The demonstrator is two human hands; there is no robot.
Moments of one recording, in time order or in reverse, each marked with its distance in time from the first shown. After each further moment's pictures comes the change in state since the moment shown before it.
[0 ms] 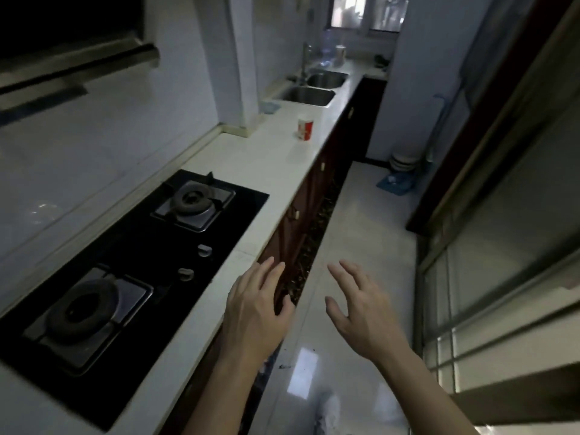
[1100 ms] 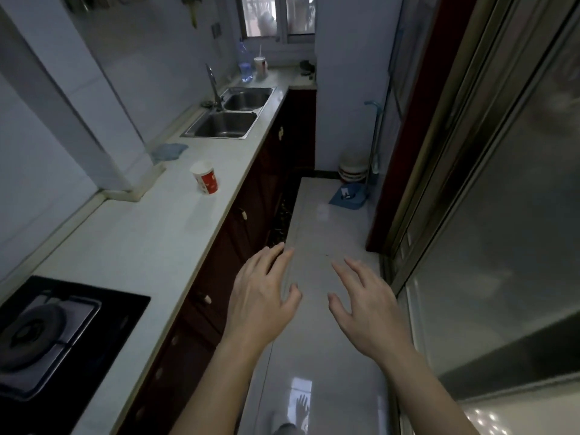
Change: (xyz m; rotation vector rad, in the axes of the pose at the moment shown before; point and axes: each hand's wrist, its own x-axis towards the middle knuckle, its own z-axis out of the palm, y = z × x) left_hand 0.364 0.233 0.199 0.036 -0.099 0.306; right_hand 0.248 0.342 -0.081 0.021 0.118 0.206
